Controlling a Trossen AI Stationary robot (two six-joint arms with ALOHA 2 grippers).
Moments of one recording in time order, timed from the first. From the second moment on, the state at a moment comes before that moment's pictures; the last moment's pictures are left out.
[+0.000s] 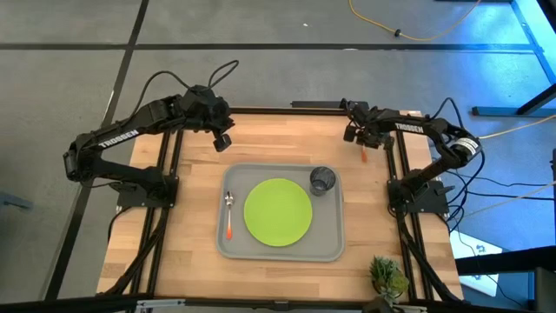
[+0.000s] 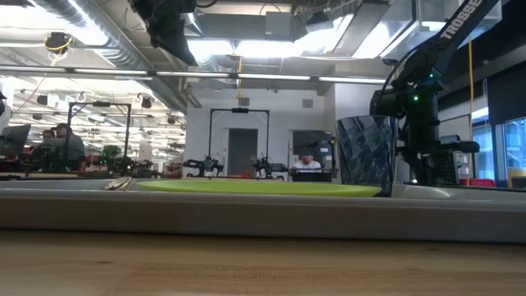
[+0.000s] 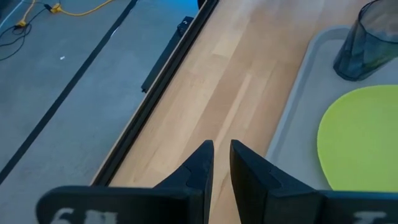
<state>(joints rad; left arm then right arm) 0.47 1.14 1.21 -0.79 -0.09 0.09 -0.88 1.52 0.76 -0.70 0.22 0.98</state>
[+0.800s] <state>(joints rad) 0.51 1.14 1.21 -0.79 -0.03 0.09 -0.89 1.60 0.76 -0.63 0.21 0.90</state>
